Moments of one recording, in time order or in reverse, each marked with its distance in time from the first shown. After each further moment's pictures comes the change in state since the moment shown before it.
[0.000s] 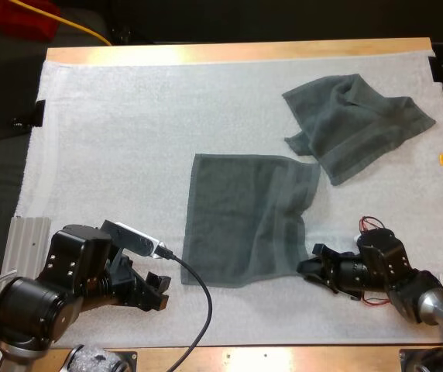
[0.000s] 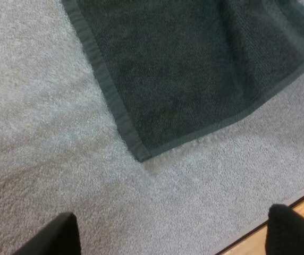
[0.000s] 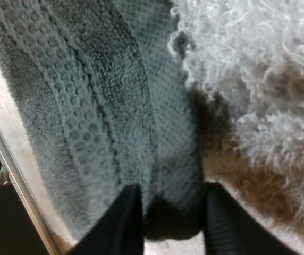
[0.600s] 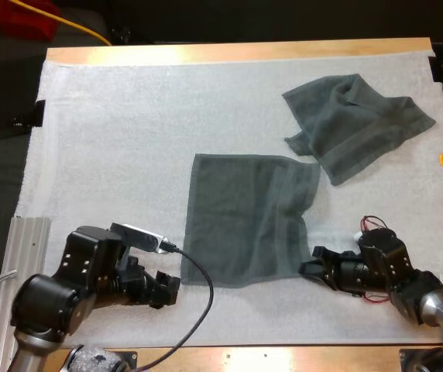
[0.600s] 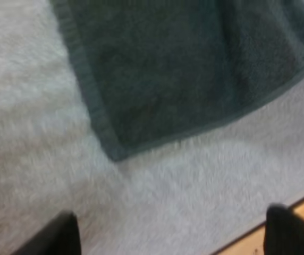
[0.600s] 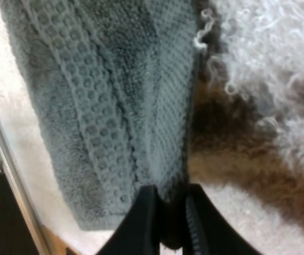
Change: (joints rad) left arm 0.000 0.000 0.154 -0.133 0.079 -0.123; right arm 0.000 -0.025 0.000 0.034 0.000 -0.084
